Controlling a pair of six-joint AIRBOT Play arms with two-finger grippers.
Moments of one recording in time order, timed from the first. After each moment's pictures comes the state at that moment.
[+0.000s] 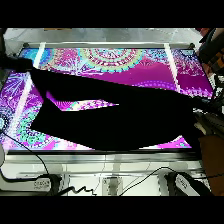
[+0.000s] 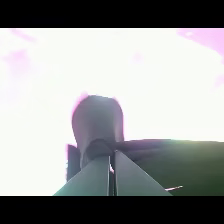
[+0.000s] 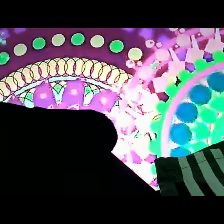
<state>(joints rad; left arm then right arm) 0.22 -1.48 1.88 1.37 -1.29 -1.17 -0.45 -1.04 0.86 -1.10 0.69 1.01</state>
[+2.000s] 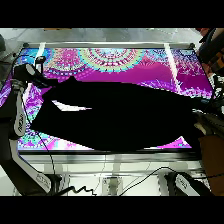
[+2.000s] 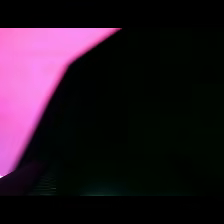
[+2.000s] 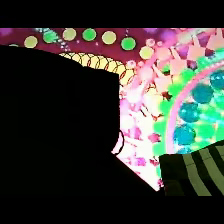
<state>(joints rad) 0.15 -1.93 1.88 1.40 -1.11 -1.27 -0.45 -1.04 0.86 -1.10 0.71 1.01</state>
